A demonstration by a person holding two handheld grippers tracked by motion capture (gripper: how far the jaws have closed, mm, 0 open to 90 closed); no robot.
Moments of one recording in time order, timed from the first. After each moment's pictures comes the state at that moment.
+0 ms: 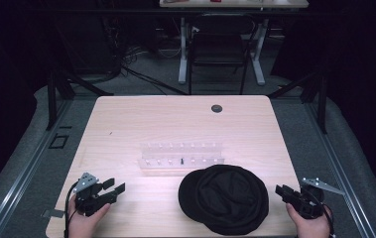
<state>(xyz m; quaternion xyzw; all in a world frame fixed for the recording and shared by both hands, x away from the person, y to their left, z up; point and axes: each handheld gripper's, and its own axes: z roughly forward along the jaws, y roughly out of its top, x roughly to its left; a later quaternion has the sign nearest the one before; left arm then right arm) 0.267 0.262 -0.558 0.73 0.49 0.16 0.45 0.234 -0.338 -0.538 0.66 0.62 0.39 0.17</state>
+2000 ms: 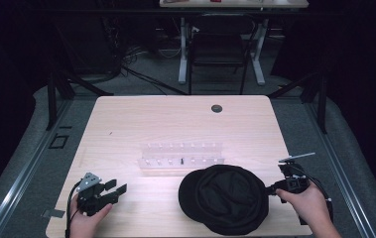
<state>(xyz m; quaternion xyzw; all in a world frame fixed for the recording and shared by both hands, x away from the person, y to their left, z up) 0.268 0.258 -0.558 0.74 0.49 0.15 0.44 0.293 -0.307 -0.497 0.67 0.72 0.19 -0.03</state>
